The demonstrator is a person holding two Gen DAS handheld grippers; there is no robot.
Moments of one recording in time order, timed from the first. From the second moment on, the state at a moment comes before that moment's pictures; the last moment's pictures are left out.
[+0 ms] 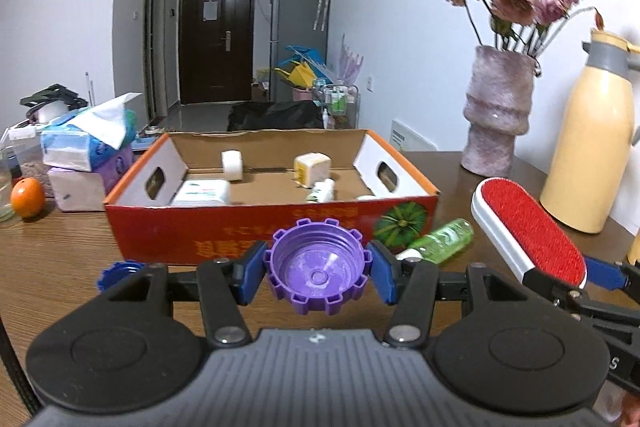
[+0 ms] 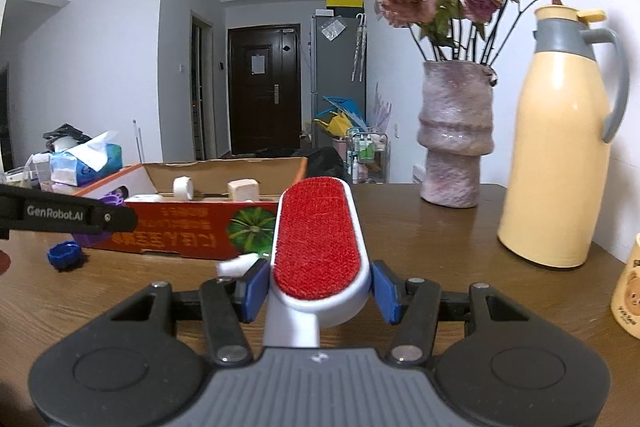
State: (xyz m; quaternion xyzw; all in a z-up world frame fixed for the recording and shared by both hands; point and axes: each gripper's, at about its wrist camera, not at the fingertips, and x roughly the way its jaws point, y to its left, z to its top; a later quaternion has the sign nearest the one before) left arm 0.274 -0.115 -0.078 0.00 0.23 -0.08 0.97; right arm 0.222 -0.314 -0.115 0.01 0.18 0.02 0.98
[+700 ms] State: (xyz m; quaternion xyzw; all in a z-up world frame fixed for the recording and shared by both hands) left arm 0.314 -0.055 -0.059 -0.04 0.20 -0.03 0.98; right arm 0.278 -0.244 -0.092 0.04 0.15 0.06 0.99
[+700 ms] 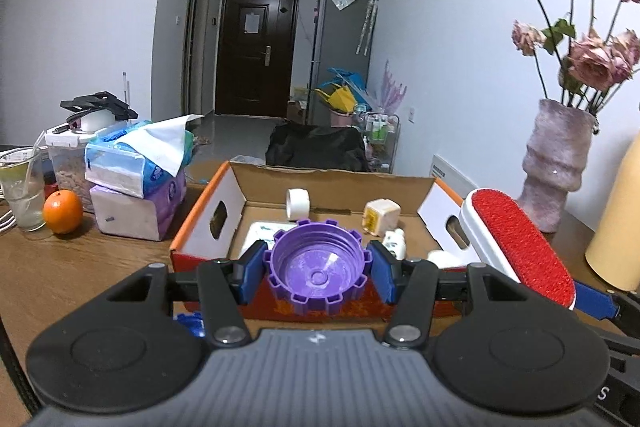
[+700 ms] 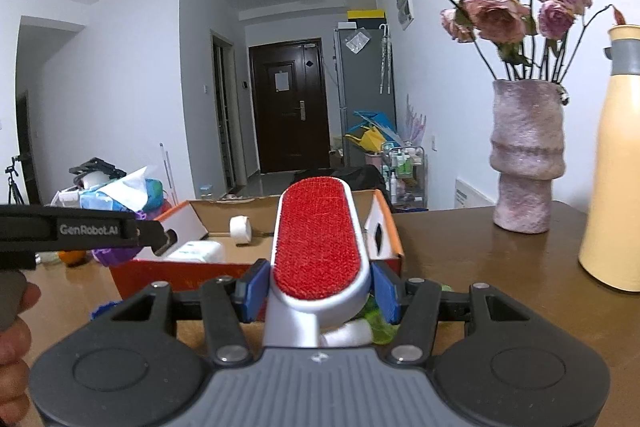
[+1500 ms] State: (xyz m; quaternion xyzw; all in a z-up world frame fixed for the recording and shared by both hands) left arm 0.405 -0.034 -0.061 -0.05 0.19 0.02 0.98; right arm 0.388 -0.213 -0.079 0.08 0.20 0.09 0.97
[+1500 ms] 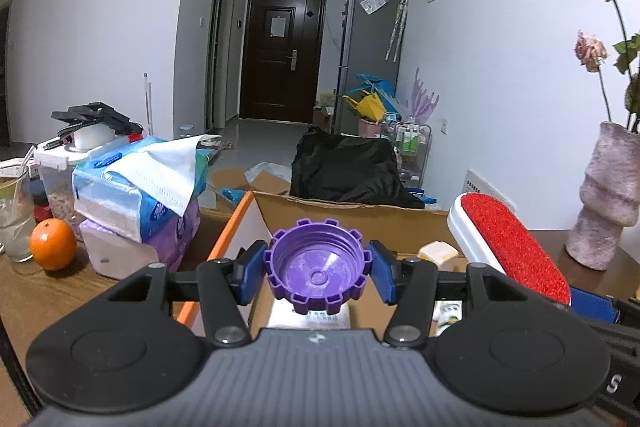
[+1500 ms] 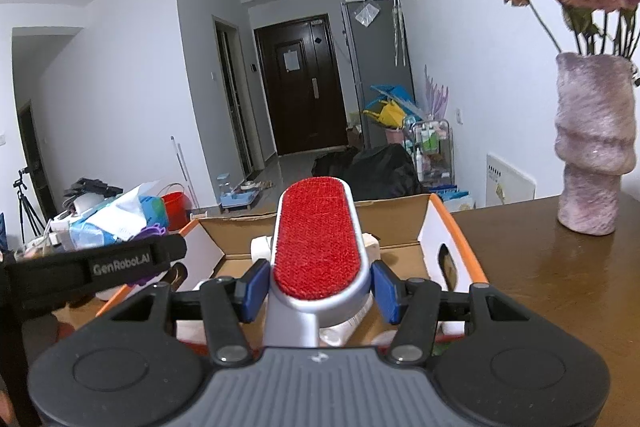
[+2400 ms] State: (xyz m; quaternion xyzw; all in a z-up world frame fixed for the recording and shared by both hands) left arm 0.469 -0.018 -0.073 -0.04 0.24 0.03 0.97; right arm 0.498 -0.206 -0.086 0.16 0.31 0.06 0.94
